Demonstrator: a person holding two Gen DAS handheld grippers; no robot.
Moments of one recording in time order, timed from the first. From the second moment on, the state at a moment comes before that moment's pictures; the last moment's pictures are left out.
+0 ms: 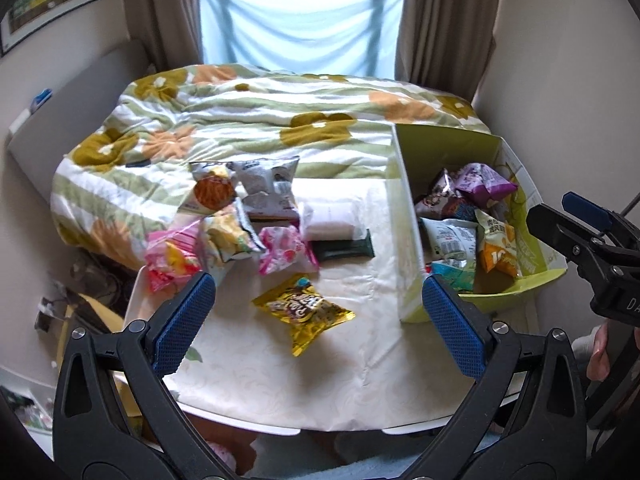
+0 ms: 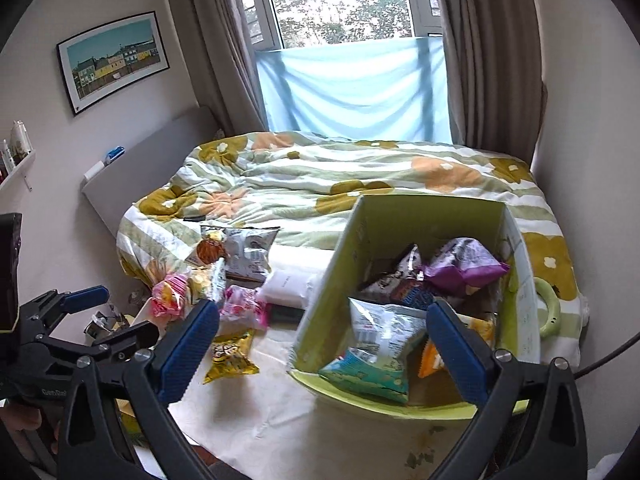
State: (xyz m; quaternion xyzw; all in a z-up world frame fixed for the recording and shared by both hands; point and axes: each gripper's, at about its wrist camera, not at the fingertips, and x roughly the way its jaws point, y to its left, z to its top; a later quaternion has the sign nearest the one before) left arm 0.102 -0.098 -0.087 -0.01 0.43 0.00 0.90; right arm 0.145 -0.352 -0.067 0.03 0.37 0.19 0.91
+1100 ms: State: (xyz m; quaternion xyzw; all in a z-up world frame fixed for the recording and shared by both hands) left arm 0.251 0.165 -0.255 -0.08 0.58 -0.05 0.81; right arm 0.245 -0.076 -0.199 -0.07 0.51 0.19 0.84
